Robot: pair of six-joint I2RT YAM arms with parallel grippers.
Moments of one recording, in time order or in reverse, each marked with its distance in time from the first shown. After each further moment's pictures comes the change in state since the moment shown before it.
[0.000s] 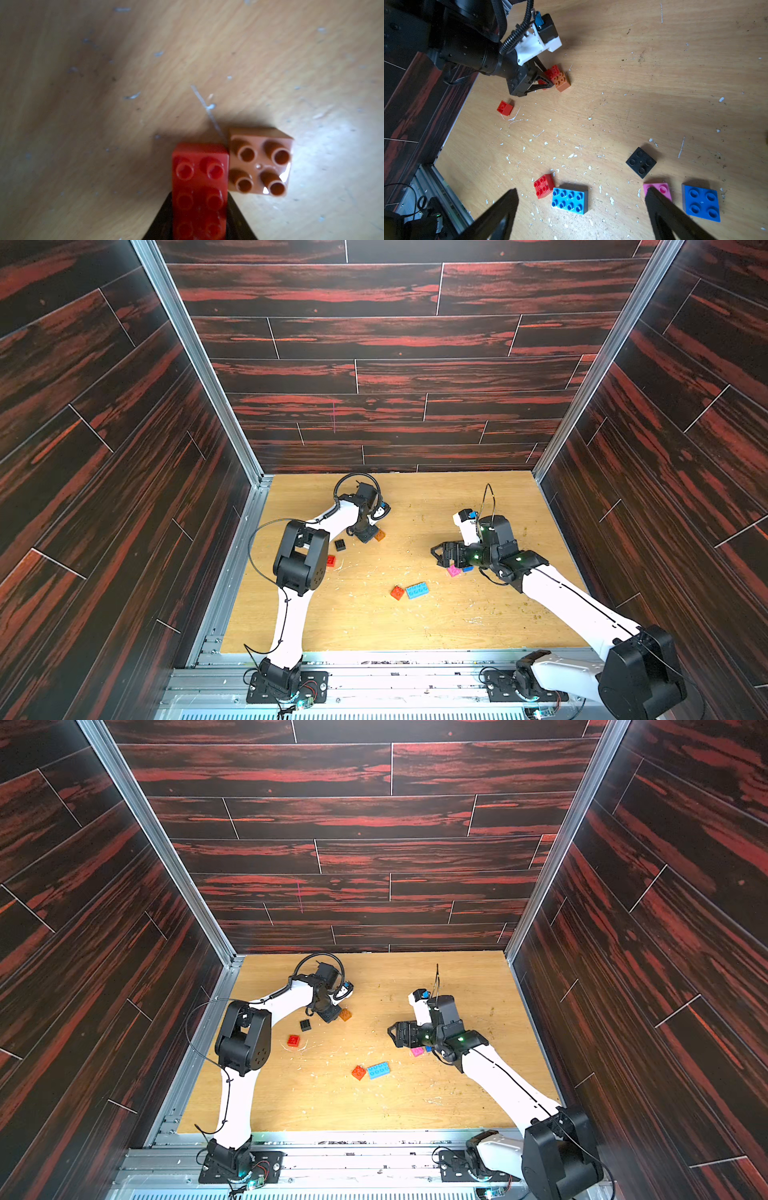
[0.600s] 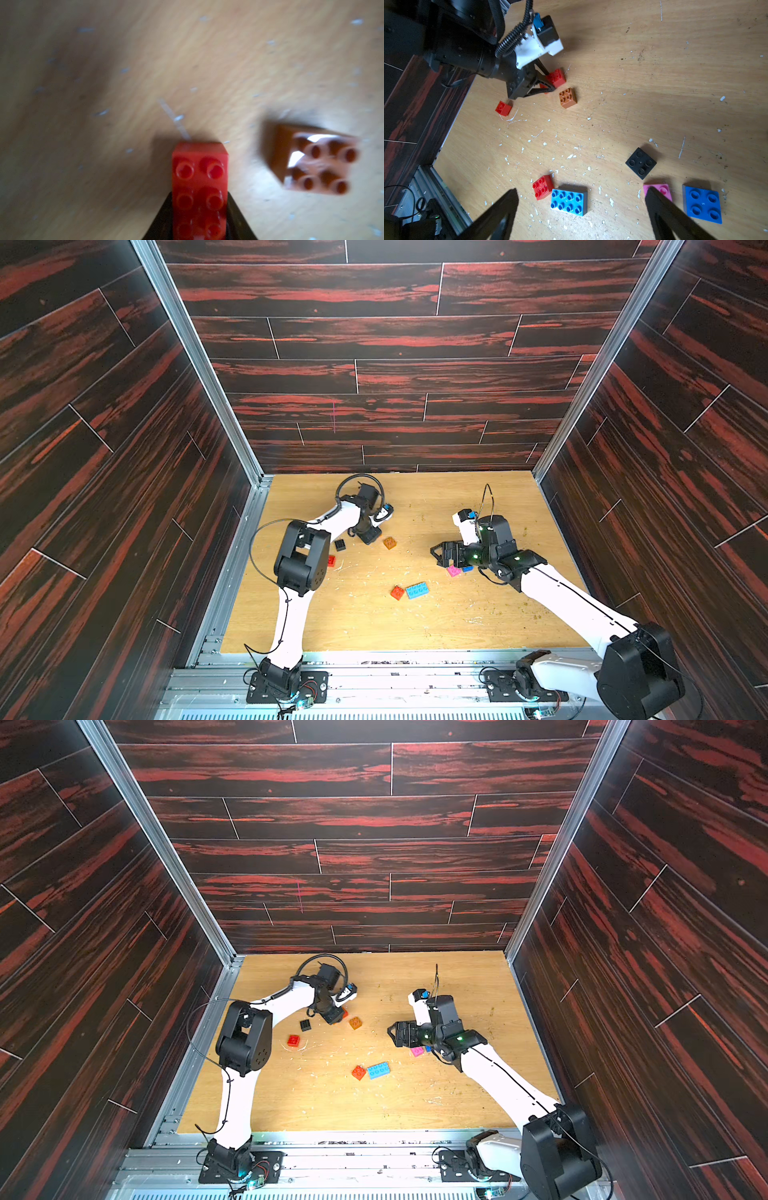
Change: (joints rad) left arm 0.016 0.000 -0.006 0.014 0.051 0.021; right arm 0.000 0.014 0.000 0.008 -0.002 0.005
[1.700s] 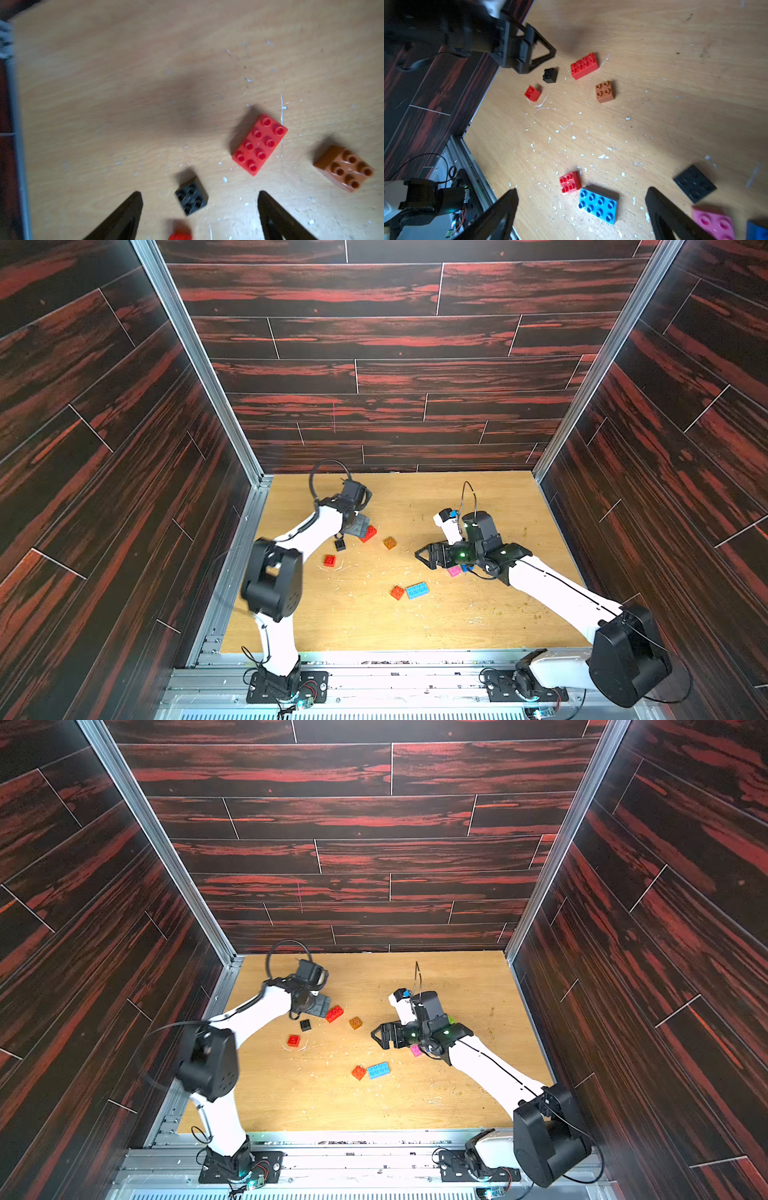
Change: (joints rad) left arm 0.006 -0.403 -0.307 0.113 -0.340 -0.557; right arm 0.098 0.106 0.090 0.005 -0.100 -0.022
